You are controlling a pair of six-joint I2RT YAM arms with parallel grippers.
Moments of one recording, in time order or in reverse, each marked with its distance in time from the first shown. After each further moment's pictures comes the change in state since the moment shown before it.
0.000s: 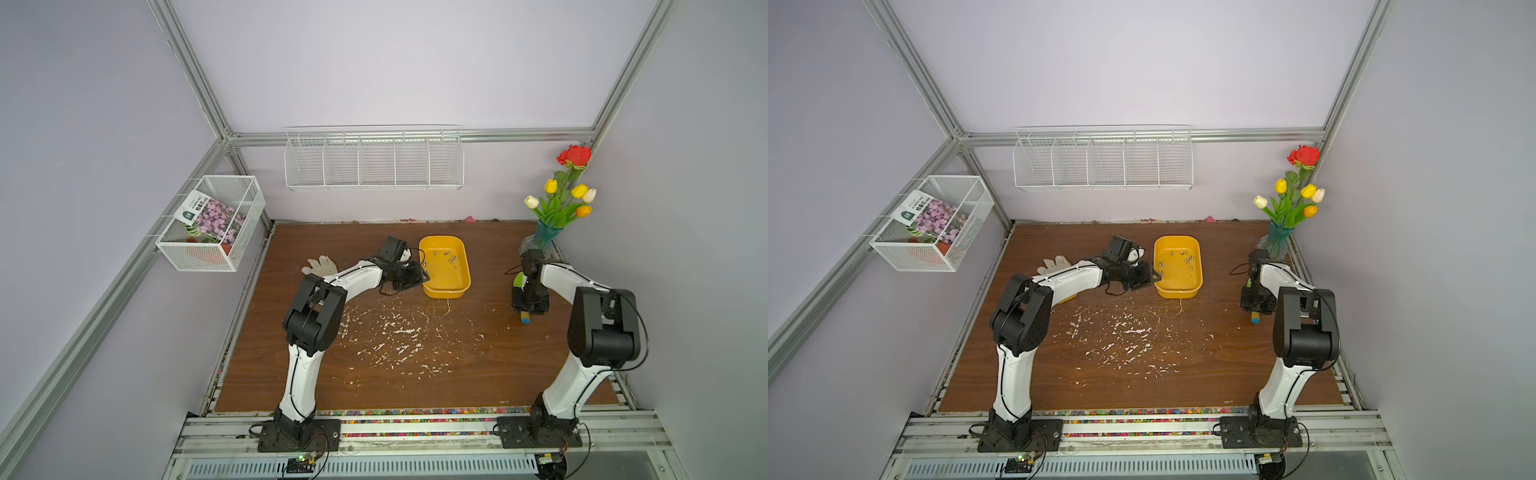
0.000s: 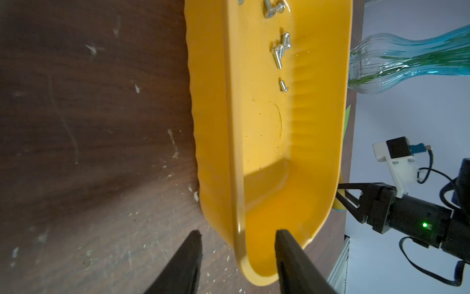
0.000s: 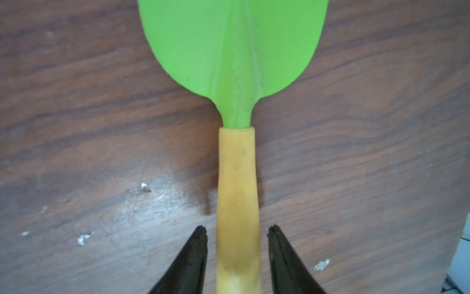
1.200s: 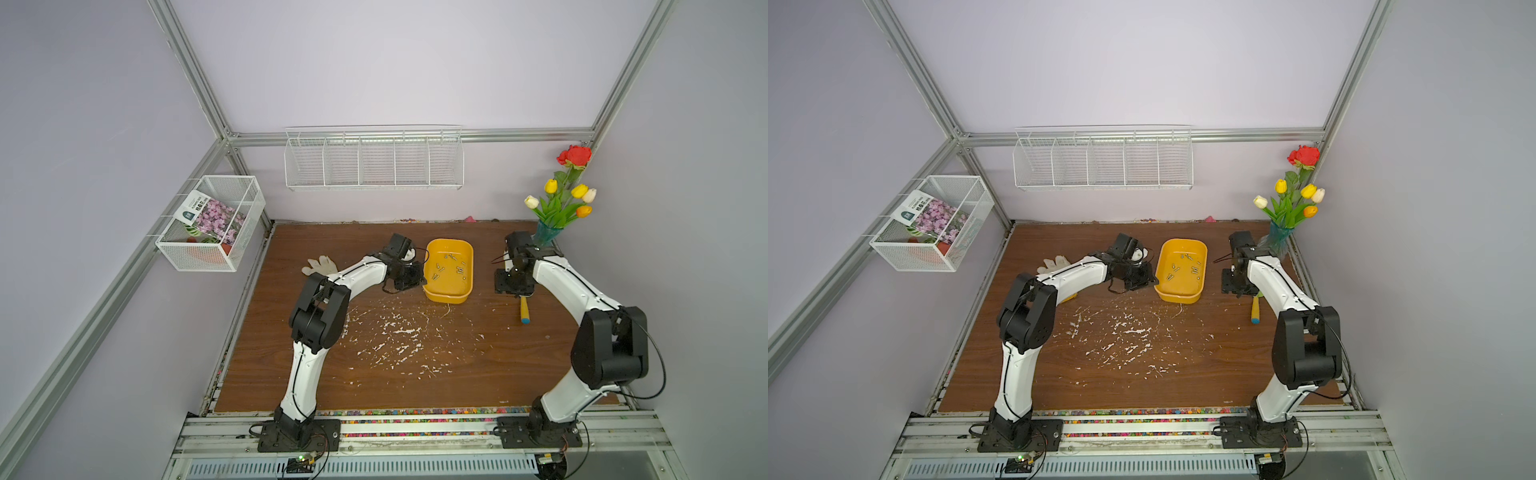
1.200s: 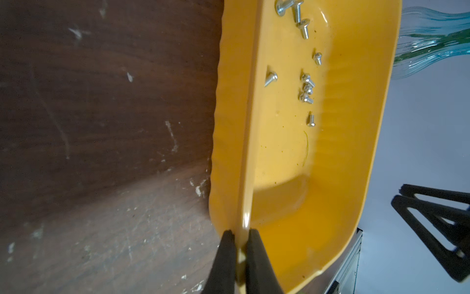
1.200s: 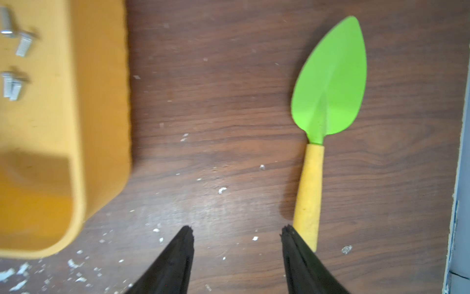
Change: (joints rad) left arm -0.016 0.046 0.116 -0.164 -0.017 0.050; right arm 0.211 -0.153 0.143 -0.071 -0.061 0.029
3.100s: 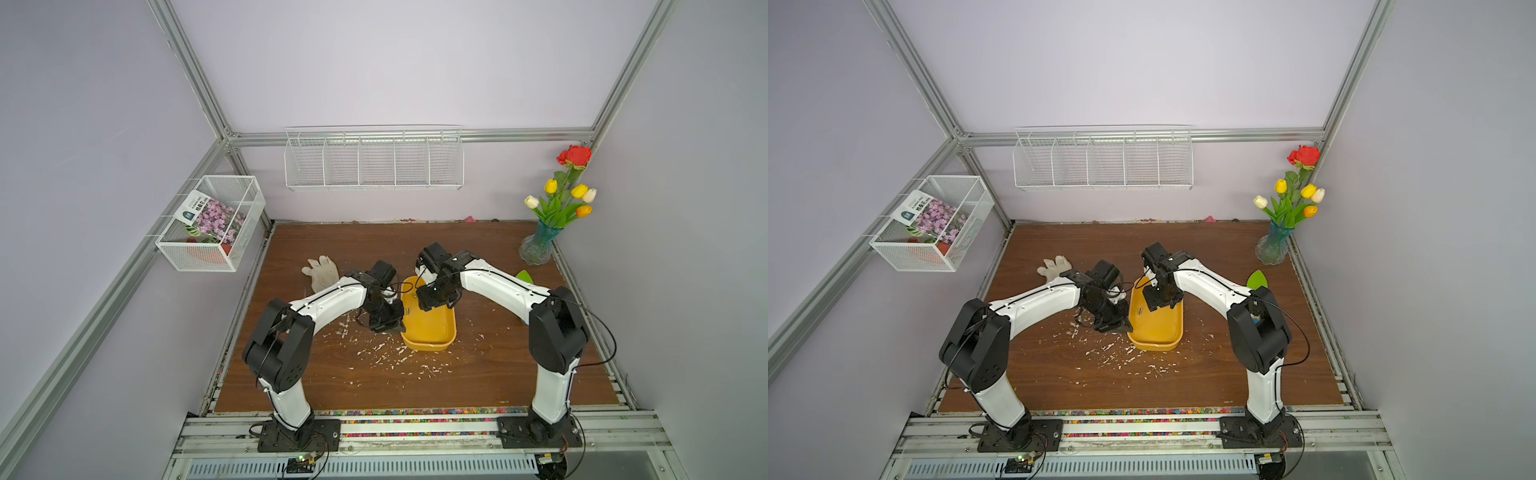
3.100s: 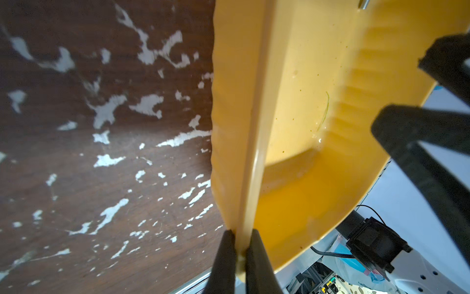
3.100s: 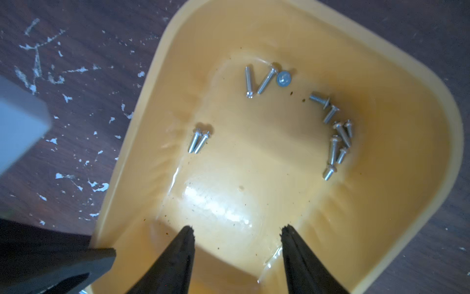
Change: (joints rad) left arm -0.041 -0.424 -0.460 -0.357 0.074 0.010; right arm 0.521 0.242 0.194 0.010 -0.183 0.021
